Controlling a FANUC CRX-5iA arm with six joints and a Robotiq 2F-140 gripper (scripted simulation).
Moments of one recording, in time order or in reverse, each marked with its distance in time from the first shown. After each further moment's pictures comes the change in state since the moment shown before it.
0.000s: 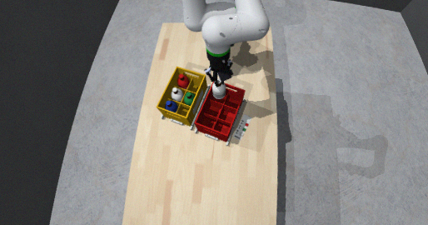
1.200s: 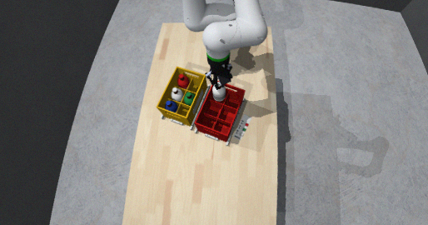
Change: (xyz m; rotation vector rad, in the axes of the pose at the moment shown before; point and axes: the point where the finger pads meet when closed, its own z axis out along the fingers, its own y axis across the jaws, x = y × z) arm 0.000 0.000 0.032 0.000 0.000 0.000
